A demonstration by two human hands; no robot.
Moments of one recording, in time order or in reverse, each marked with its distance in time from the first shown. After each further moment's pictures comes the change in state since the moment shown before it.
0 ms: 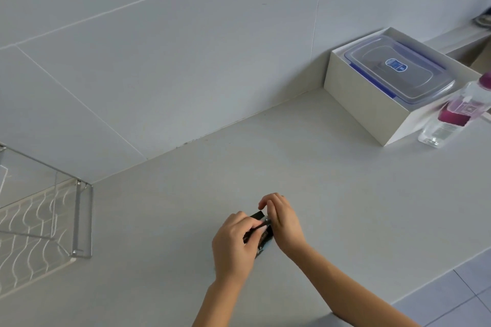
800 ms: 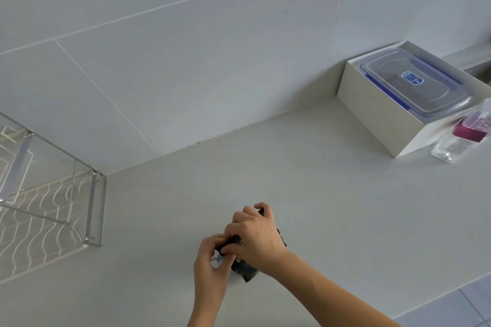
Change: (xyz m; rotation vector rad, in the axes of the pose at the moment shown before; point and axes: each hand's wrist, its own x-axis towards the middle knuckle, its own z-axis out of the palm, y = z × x) left_hand -0.051 -0.057 -0.011 -0.511 0.123 -0.472; right_hand -0.019 -0.073 0.027 -0.557 -0.278 -0.417
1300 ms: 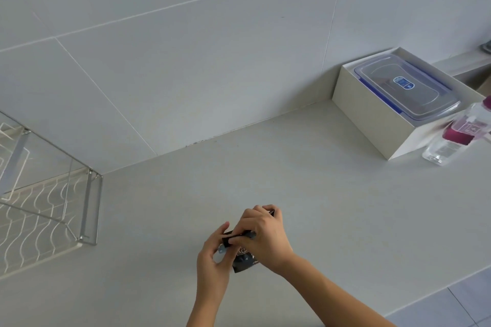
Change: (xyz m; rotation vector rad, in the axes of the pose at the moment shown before) left_hand 0.001 -0.002 0.010 -0.081 -0.059 0.033; right_hand -0.013 0.017 -0.001 0.233 0.175 0.068
